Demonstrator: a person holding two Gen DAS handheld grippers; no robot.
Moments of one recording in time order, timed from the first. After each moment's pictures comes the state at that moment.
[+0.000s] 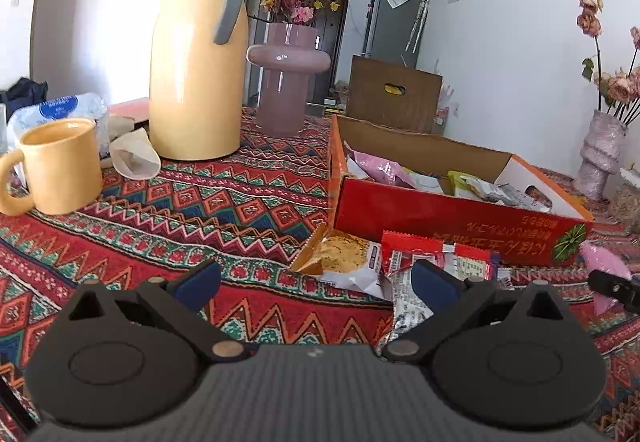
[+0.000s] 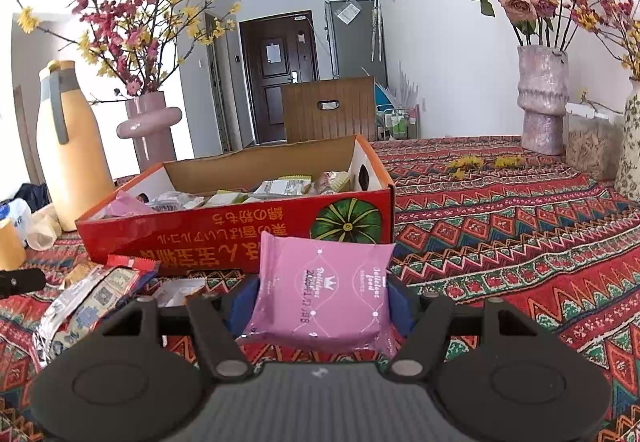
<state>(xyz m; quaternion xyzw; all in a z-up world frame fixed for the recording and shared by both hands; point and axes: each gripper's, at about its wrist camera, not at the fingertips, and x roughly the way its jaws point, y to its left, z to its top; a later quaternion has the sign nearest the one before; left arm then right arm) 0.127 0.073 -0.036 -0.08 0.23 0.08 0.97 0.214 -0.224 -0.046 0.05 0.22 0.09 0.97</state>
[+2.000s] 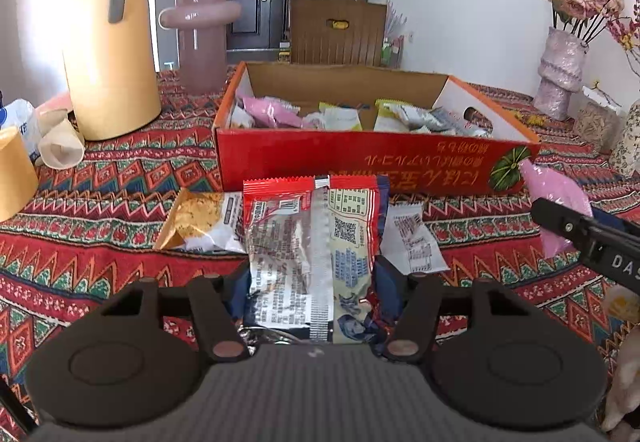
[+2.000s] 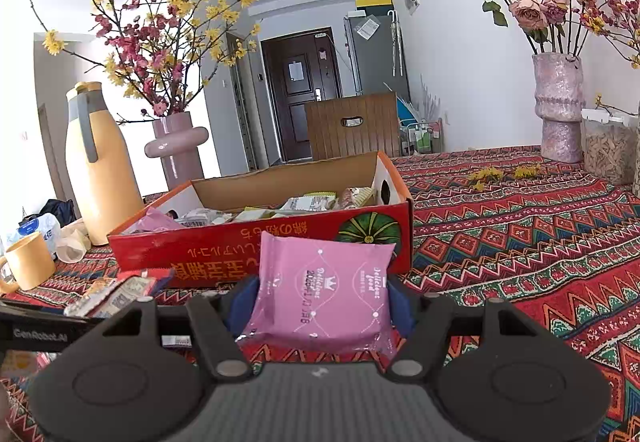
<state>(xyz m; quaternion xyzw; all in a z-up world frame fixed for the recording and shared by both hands) 0.144 0.001 -0.029 -0.03 0.32 0.01 0.95 0.202 -0.229 -0.043 0.06 0.20 0.13 0.97</state>
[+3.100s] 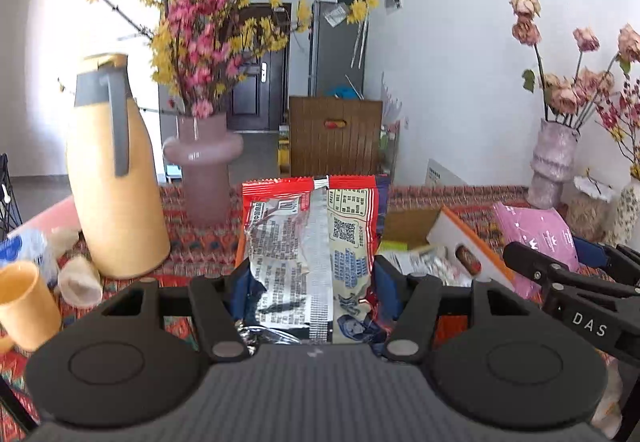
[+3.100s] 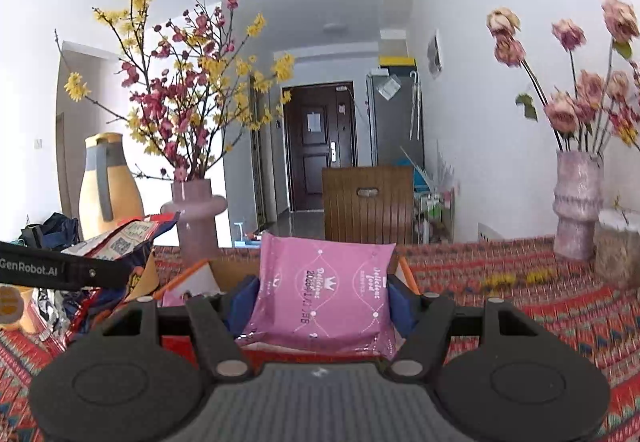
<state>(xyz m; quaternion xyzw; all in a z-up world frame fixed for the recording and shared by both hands) 0.177 0.003 0.077 -0.02 0.20 0.01 0.98 0.225 -0.206 0.039 0.02 0.10 0.14 0.98</state>
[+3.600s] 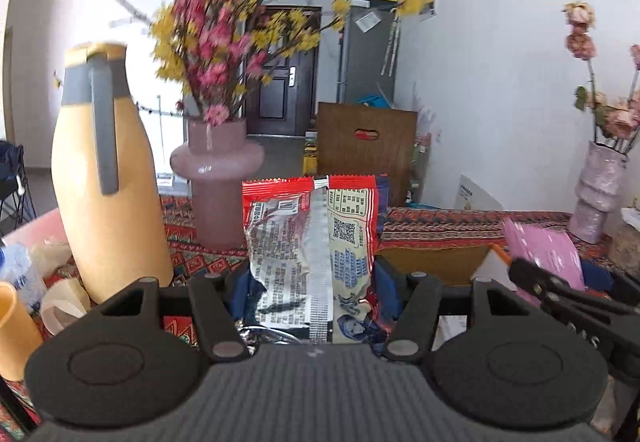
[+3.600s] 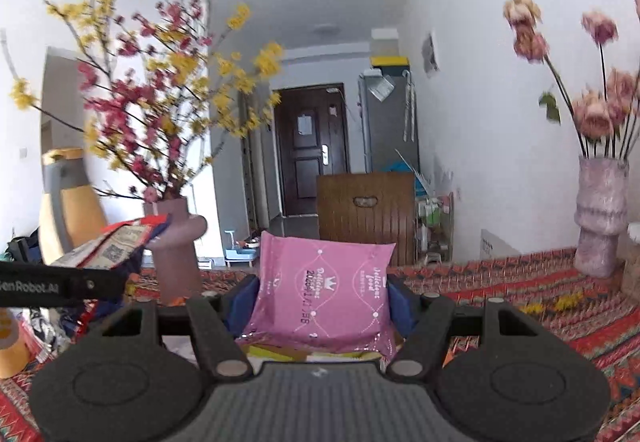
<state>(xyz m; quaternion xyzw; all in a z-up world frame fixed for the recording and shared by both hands) 0.259 0.023 0.059 -0.04 0.19 0.06 0.98 0.326 -0.177 0.043 0.04 0.11 0.12 0.99</state>
